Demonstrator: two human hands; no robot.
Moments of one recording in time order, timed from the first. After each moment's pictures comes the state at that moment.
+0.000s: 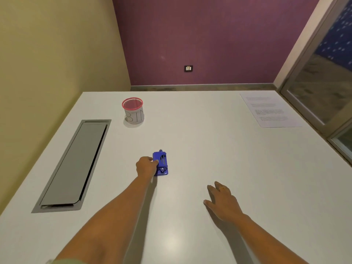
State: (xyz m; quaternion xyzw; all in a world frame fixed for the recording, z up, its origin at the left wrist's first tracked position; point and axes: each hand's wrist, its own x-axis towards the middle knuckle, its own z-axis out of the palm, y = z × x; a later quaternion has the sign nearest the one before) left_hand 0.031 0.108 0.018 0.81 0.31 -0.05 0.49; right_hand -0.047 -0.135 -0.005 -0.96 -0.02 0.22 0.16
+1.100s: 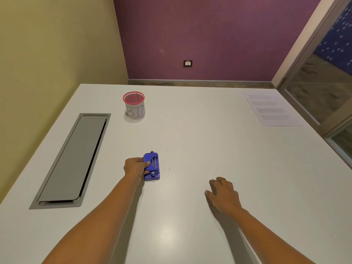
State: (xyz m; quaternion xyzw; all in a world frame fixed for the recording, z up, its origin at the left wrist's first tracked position) left_hand 0.022 0.153 0.003 0.65 0.37 -0.06 0.66; right_hand -0.038 -0.118 0.002 -0.97 0.04 0.19 0.15
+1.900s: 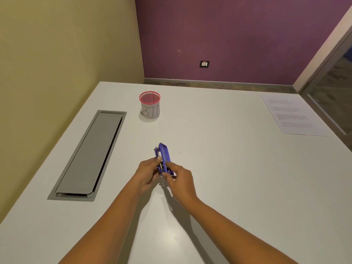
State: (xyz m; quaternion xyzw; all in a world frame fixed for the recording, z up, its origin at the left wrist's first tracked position) left_hand -0.004 0.152 0.032 0.56 0.24 -0.11 0.78; right_hand -0.023 0.030 0.037 -0.85 -0.07 0.09 0.51
